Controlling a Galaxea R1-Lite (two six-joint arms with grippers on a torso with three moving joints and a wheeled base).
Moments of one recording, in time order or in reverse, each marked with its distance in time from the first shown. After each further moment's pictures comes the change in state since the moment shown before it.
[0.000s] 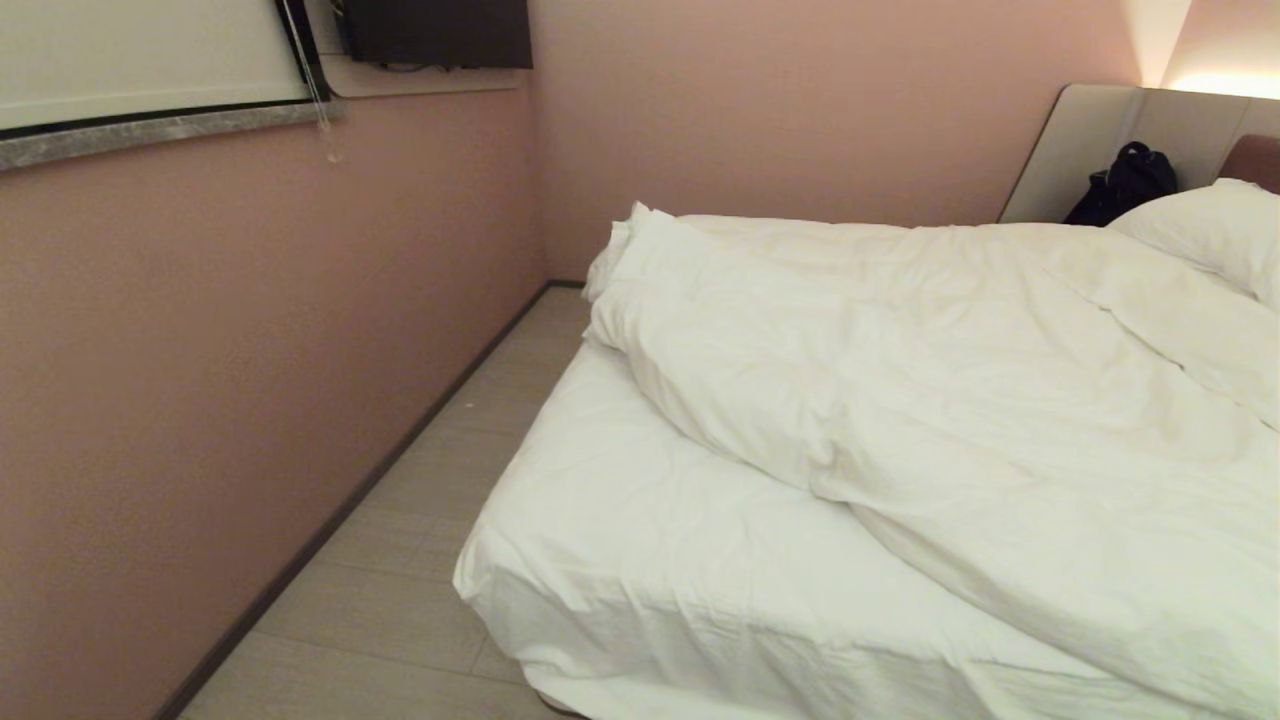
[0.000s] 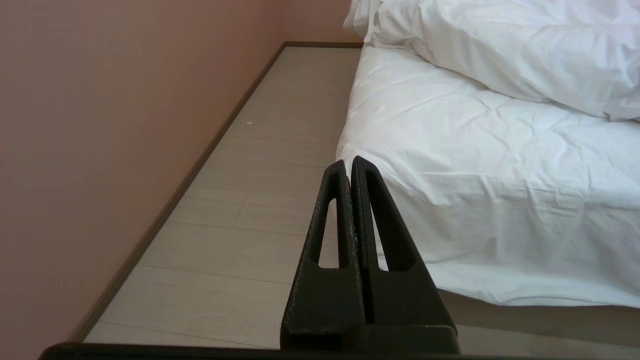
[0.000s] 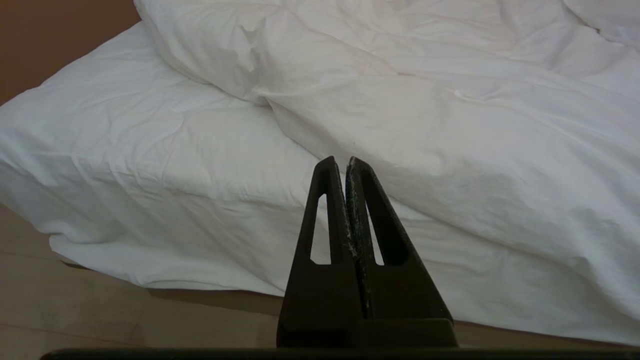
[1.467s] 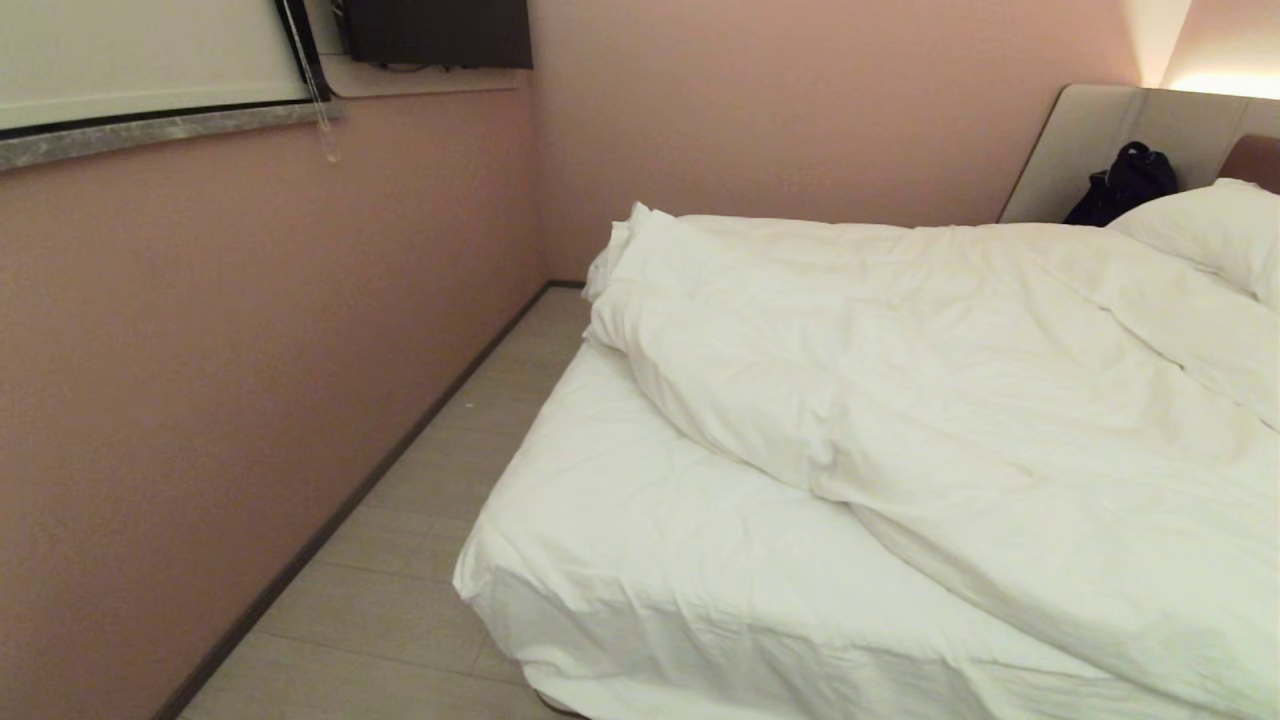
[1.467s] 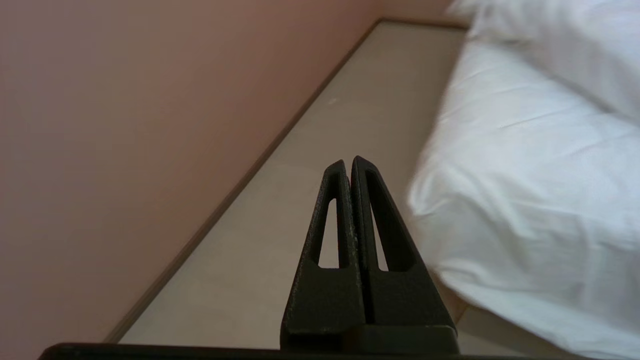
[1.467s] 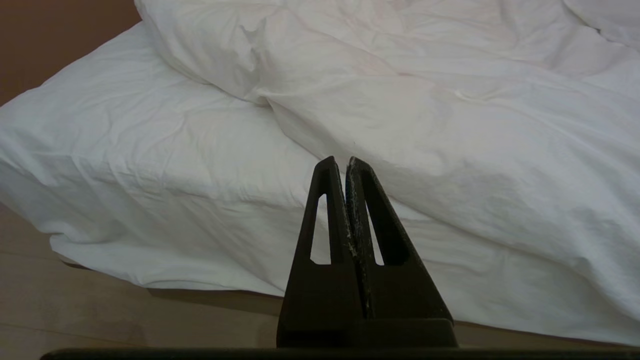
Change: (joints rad) left arm -0.060 0.287 -0.124 -0.105 0.286 0.010; right arm 0.000 0.000 0.000 0.000 0.000 0.000
